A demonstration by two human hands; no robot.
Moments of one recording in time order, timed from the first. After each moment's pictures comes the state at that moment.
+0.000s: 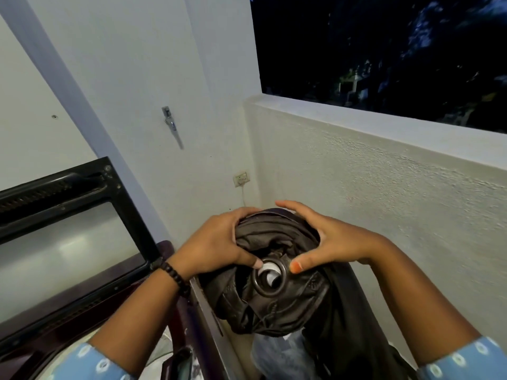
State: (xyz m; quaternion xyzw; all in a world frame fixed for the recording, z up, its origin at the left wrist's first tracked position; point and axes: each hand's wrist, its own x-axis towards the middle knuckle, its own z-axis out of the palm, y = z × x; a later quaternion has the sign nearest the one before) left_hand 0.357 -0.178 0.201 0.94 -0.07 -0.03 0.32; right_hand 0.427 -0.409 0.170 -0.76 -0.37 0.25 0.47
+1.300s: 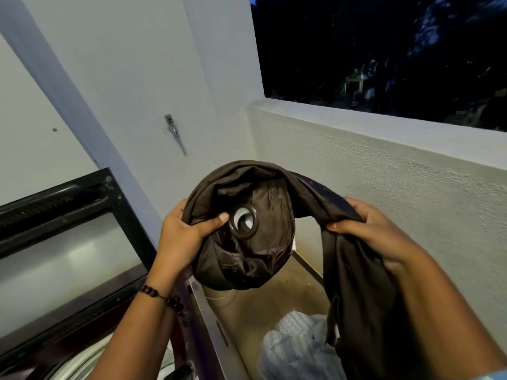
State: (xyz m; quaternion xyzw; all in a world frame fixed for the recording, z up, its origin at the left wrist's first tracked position) left_hand 0.362 -0.164 0.204 0.73 0.12 0.22 0.64; right_hand 0.454 -0.446 0.150 -0.63 -0.19 0.15 0.74
